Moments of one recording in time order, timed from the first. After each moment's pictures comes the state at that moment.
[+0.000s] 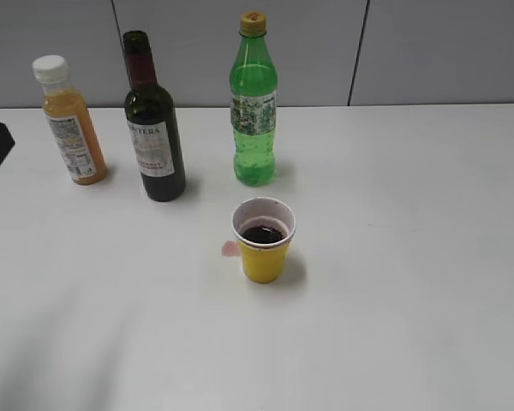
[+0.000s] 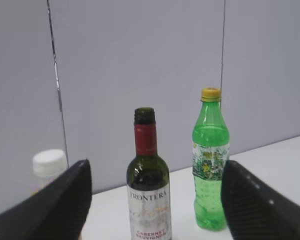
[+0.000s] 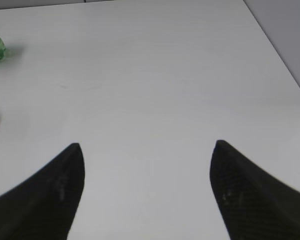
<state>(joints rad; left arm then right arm) -0.18 1.08 -0.08 0.14 -1.08 0.03 -0.04 0.00 -0.41 0.02 0.95 0.02</state>
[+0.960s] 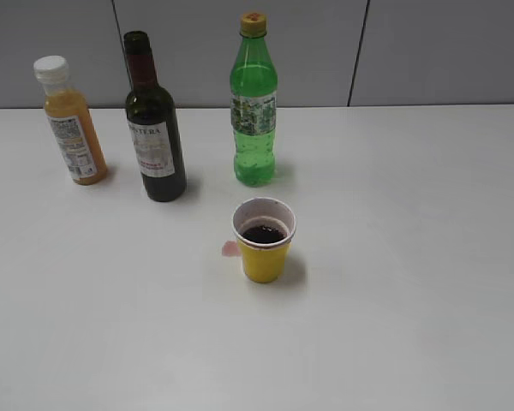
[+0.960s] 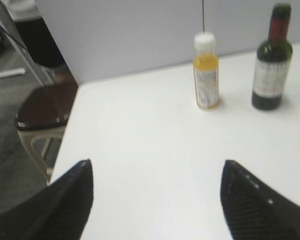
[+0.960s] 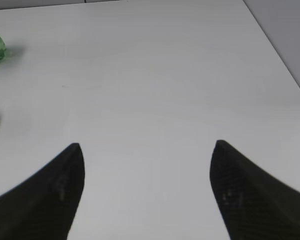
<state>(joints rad) -0.18 0.20 -0.77 0.10 1.09 0.13 -0.04 0.00 -0.41 0.02 0.95 0.02</state>
